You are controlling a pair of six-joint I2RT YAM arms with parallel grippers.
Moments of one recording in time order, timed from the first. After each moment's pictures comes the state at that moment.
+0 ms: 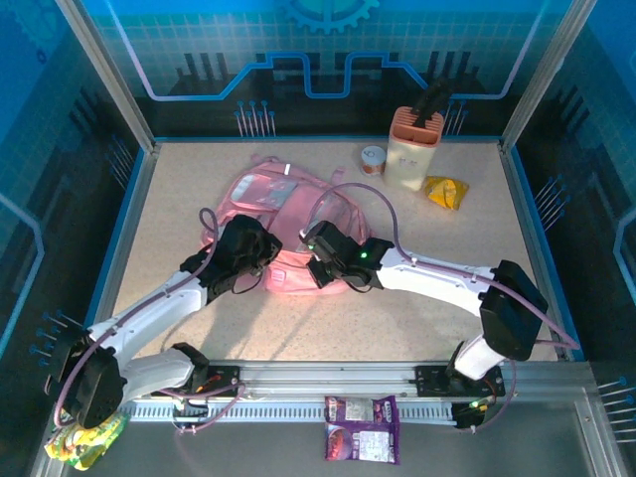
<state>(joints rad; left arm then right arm) -0.51 1.12 0.72 -0.29 -0.04 -1.28 0.96 1.58 1.15 -0.52 0.21 0.28</state>
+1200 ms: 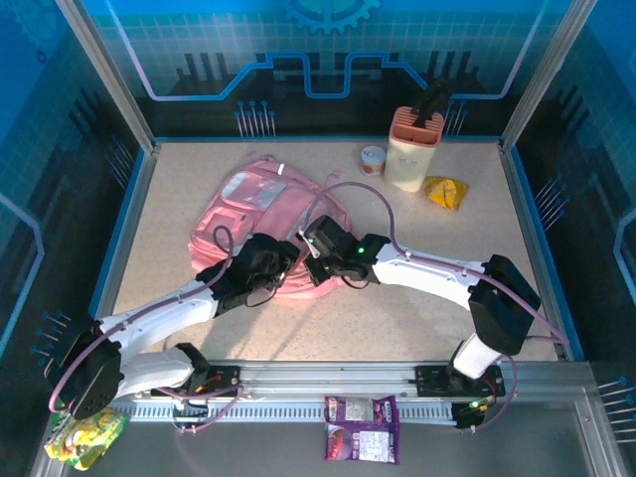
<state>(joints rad) -0.69 1.16 0.63 -0.18 -0.14 -1.57 0.93 1.62 1.15 -0.45 0.07 0.27</state>
